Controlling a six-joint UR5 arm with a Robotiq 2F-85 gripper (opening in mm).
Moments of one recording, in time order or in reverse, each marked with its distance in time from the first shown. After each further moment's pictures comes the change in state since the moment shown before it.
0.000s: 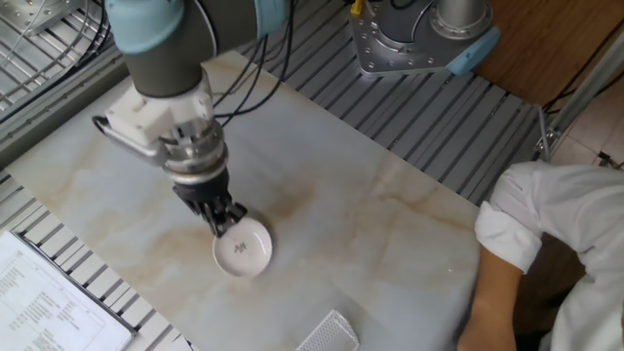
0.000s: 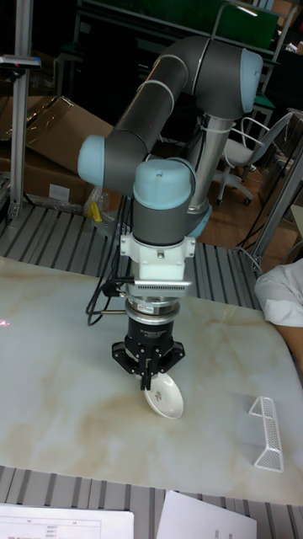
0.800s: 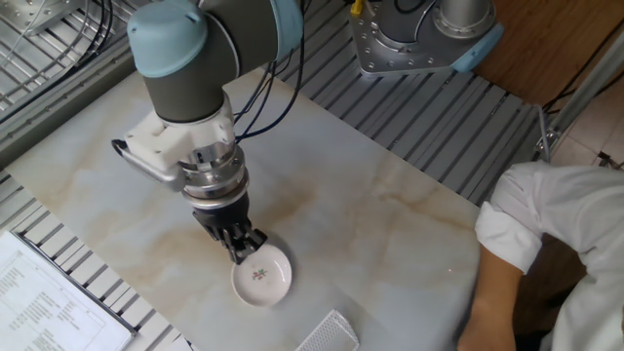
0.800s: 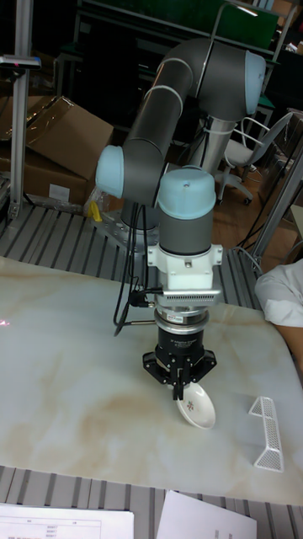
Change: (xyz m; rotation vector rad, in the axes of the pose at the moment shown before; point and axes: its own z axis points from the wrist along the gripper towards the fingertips) arm -0.009 0.052 0.006 -0.062 -0.005 0.021
